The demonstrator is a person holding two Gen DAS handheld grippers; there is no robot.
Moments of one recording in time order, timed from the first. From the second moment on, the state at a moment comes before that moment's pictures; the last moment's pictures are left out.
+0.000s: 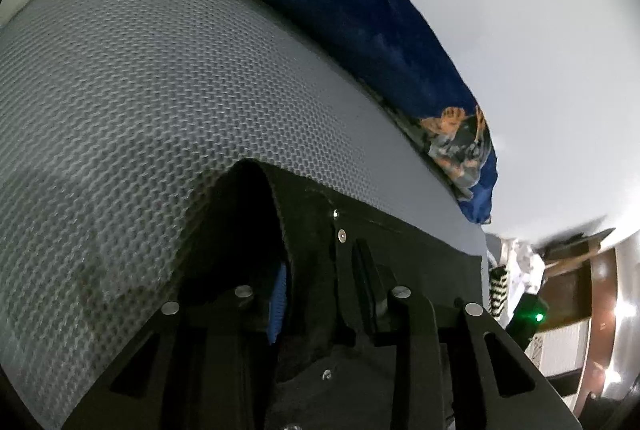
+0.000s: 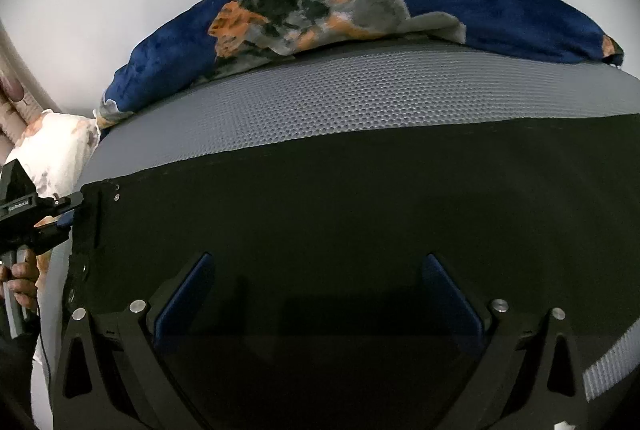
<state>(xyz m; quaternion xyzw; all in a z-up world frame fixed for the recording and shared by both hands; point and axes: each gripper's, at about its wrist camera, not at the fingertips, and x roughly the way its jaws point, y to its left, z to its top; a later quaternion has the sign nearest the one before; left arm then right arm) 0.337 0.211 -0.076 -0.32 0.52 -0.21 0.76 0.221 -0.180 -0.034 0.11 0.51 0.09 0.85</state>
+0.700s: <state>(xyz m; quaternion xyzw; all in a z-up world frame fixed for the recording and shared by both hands) 0.353 0.170 -0.062 -0.33 0.47 -0.22 0.79 0.267 -0.177 -0.025 0.04 0.50 0.18 0.85</state>
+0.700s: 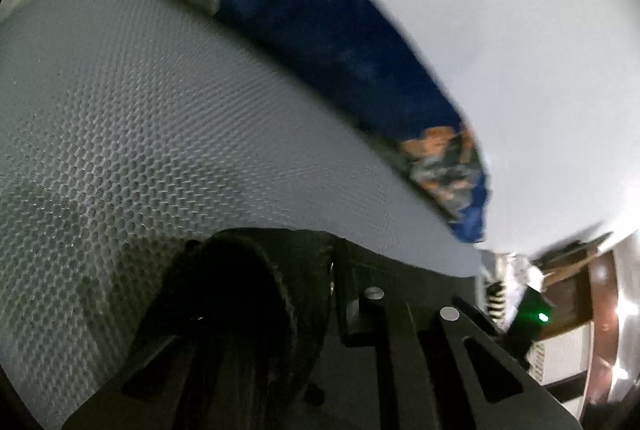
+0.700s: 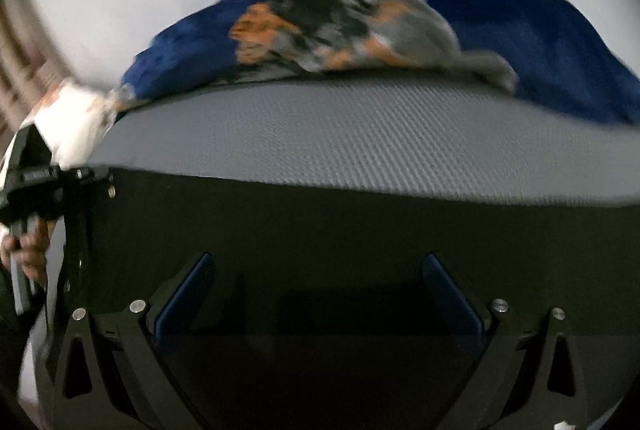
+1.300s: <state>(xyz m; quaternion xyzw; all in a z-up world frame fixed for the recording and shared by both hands) 0.276 0.155 0.028 -0.28 0.41 -0.28 0.82 0.349 -0.152 -0.035 -0.17 0.58 0.46 0.66</state>
